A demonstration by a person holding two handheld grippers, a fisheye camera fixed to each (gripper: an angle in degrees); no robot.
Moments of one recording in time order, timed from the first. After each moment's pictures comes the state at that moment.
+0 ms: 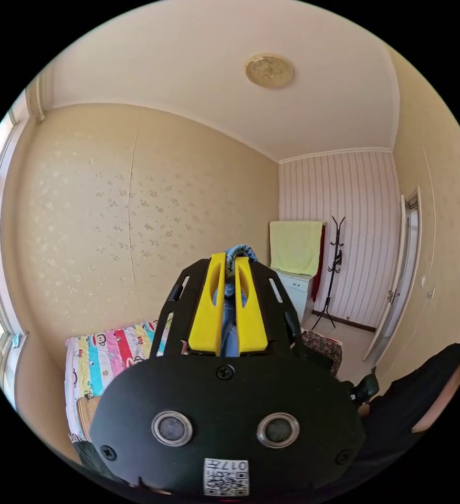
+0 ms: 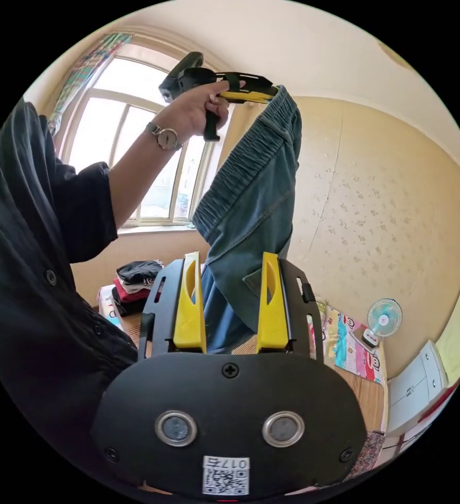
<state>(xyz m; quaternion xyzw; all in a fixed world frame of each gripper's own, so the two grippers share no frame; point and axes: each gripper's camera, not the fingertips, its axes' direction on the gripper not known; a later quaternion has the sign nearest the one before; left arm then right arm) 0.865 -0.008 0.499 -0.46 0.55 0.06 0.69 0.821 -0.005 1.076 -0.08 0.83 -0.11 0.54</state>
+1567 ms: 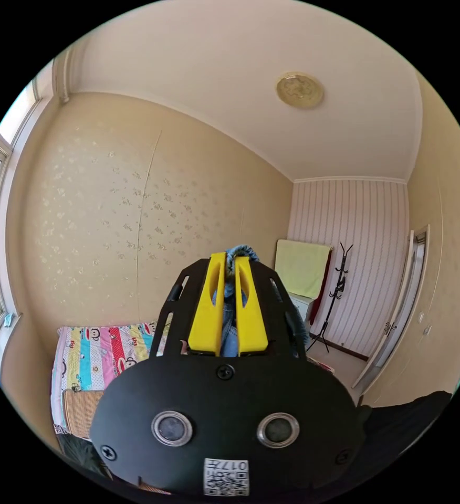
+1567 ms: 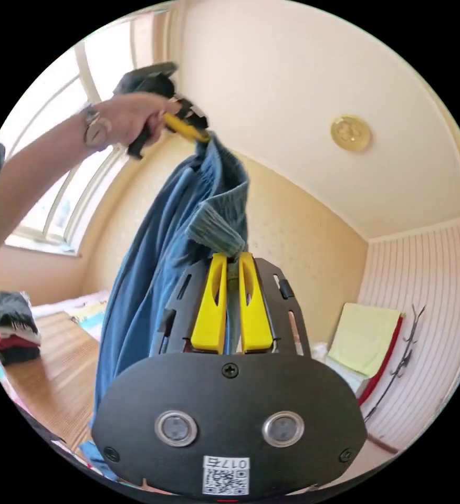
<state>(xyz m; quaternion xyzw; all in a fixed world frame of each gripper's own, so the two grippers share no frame) 0.912 0.021 0.544 -0.47 0.52 0.00 0.72 0.764 -0.032 1.148 -0.02 0.96 -0.23 0.18</state>
